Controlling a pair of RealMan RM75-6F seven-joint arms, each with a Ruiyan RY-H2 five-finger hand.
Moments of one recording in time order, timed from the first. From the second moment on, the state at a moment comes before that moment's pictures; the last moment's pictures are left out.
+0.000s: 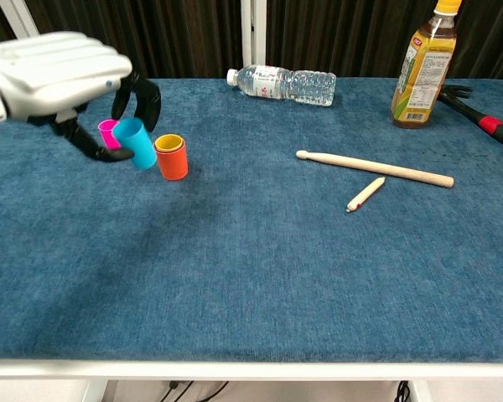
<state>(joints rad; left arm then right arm) -0.71 -1.40 -0.11 -1.67 1.37 1.05 0.54 0.03 -1.06 0.01 -1.43 -1.53 1.45 0.09</state>
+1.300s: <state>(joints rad) -0.85 -1.54 -0.17 -1.42 1.18 0.95 0.52 0.04 -1.08 0.00 -1.43 -1.54 1.44 0.10</state>
